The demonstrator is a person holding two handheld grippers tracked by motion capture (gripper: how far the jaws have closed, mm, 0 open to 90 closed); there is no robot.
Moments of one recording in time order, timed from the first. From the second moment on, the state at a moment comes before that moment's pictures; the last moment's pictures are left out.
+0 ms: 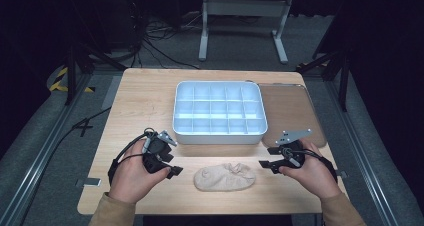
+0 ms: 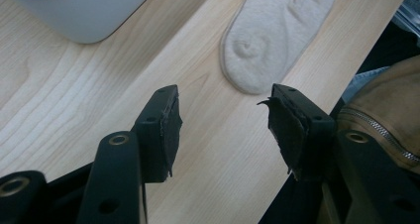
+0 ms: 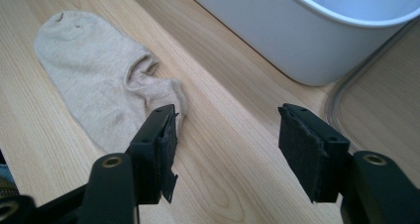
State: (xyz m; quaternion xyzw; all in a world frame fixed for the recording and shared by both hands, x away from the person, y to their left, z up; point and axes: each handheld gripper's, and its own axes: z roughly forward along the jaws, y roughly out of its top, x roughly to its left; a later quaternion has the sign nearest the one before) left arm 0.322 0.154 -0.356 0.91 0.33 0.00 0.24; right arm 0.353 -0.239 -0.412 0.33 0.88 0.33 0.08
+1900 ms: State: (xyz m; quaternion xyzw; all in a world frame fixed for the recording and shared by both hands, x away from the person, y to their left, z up) left arm 0.335 0.091 -0.446 0.90 0.38 -0.03 0.20; right arm 0.344 -0.208 -0.424 0.27 0.91 0.30 0.08
